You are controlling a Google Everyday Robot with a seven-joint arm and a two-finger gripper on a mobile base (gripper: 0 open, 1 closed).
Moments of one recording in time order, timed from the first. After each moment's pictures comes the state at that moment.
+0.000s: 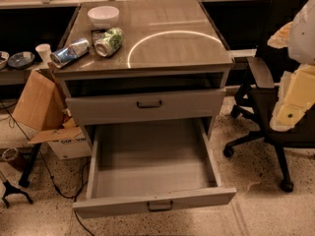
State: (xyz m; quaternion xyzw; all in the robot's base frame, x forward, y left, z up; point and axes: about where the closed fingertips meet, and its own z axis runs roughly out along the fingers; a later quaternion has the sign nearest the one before) arm 0.438 -0.217 0.976 -0.60 0.78 -0.03 0.16
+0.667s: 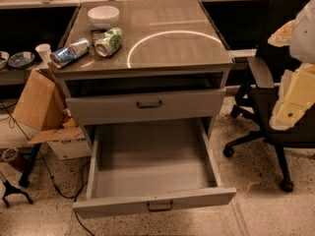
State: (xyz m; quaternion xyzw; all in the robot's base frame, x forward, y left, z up) arm 0.439 -0.215 0.980 -0.60 0.78 -0.03 0.17
